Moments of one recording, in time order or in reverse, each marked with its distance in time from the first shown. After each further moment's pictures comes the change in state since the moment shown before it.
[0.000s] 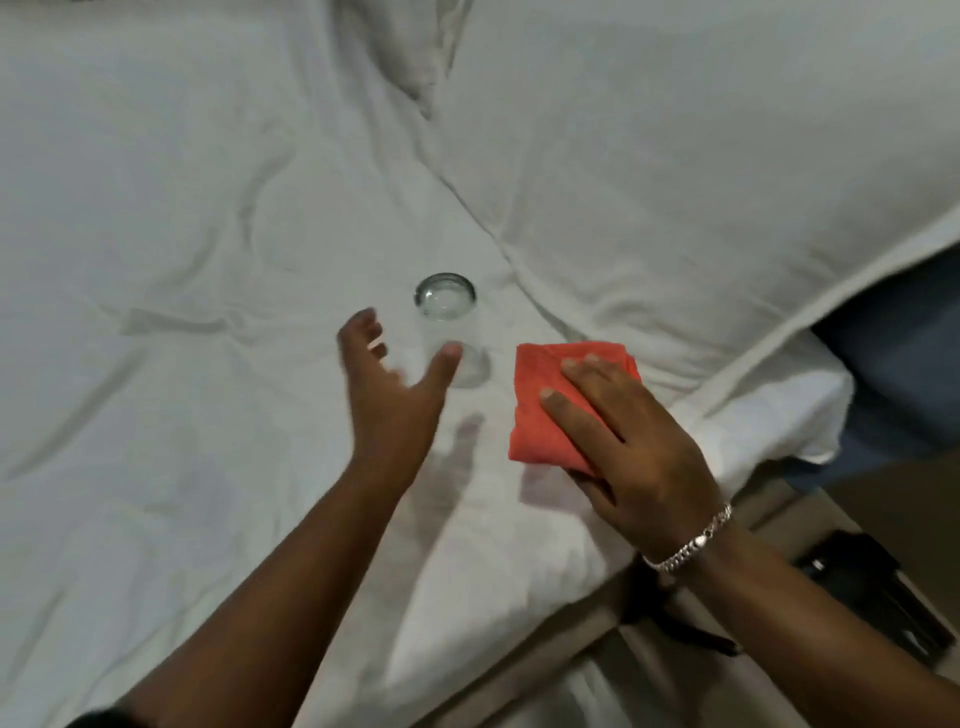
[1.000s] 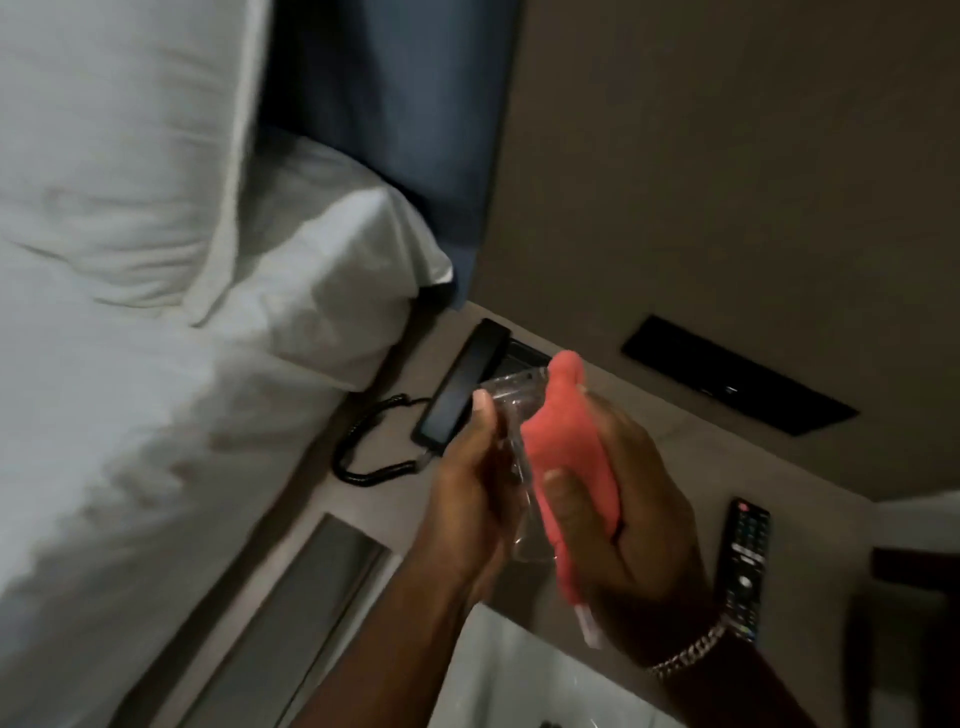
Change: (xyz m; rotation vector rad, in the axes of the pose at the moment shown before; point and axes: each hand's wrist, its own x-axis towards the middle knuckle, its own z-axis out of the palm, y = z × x) left_hand -0.371 0.008 0.220 -0.658 -1.198 -0.726; right_hand -0.326 -0.004 -0.184 0.273 0.300 1.108
